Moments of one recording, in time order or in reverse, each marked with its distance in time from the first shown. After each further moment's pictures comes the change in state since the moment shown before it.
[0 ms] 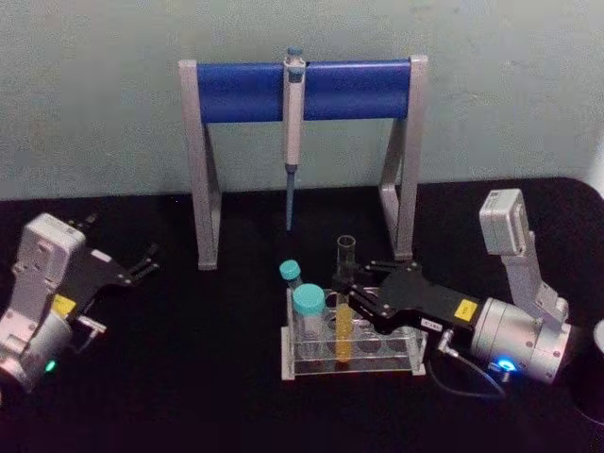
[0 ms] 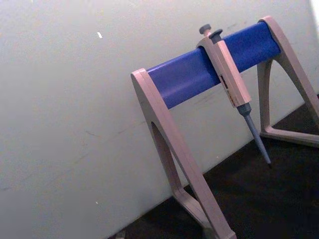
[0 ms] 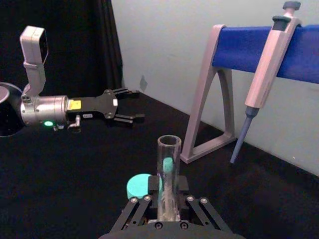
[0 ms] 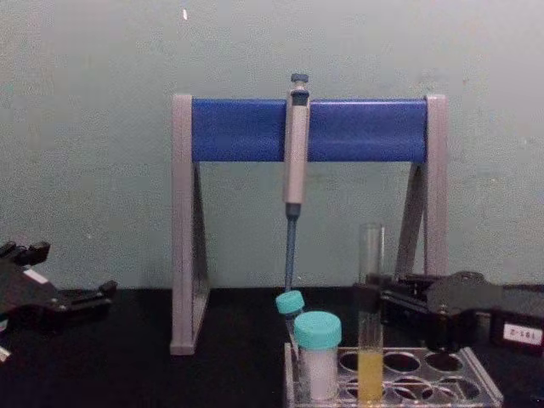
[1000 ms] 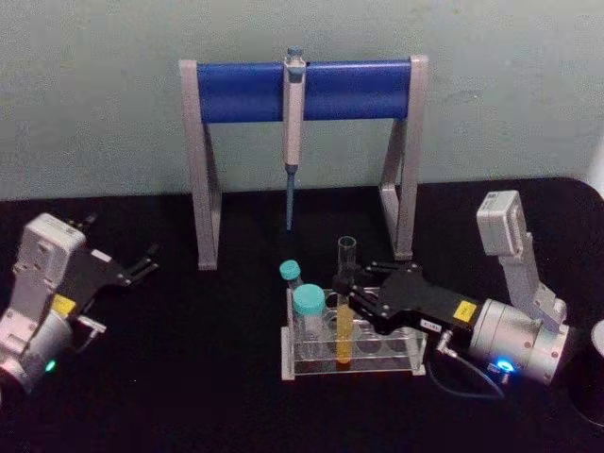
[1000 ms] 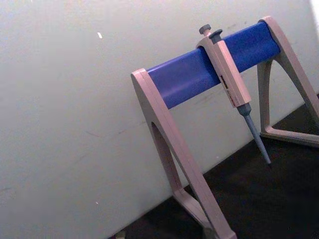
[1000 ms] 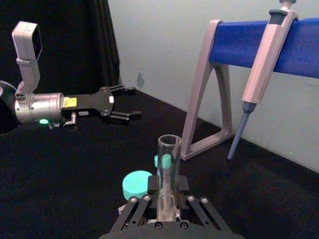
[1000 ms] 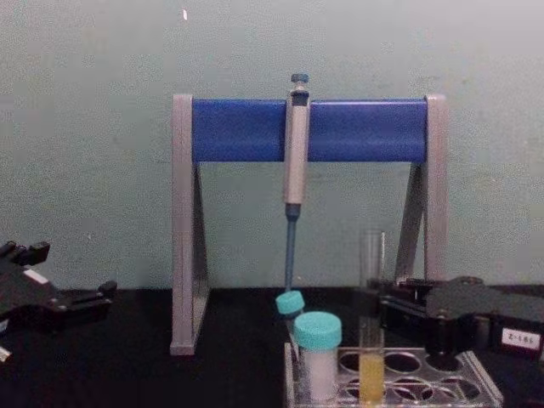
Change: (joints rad) left arm 0.000 0.000 0.000 0.000 0.000 0.000 0.000; right arm 0.000 -0.007 0.001 0.011 -0.007 0.006 -0.008
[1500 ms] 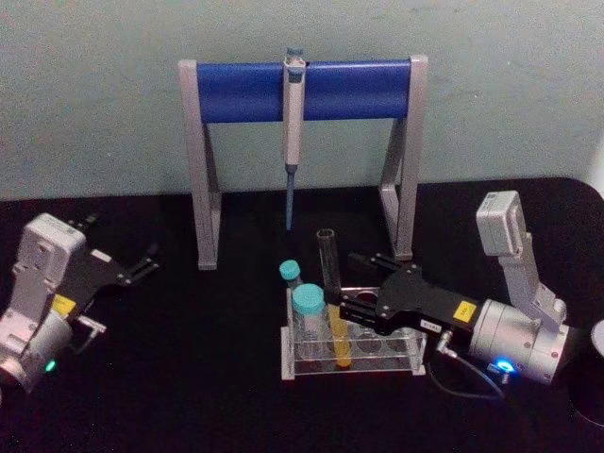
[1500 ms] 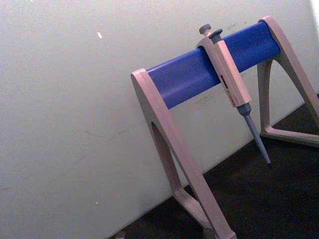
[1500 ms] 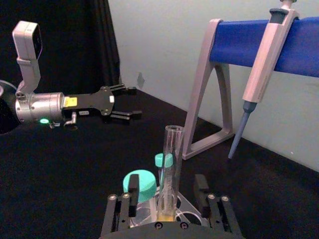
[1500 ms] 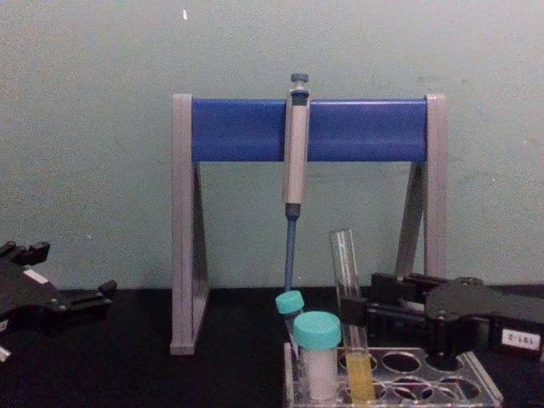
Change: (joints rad) left arm 0.000 0.000 0.000 0.000 0.000 0.000 0.000; right arm 0.000 0.000 0.000 0.000 0.000 0.001 0.001
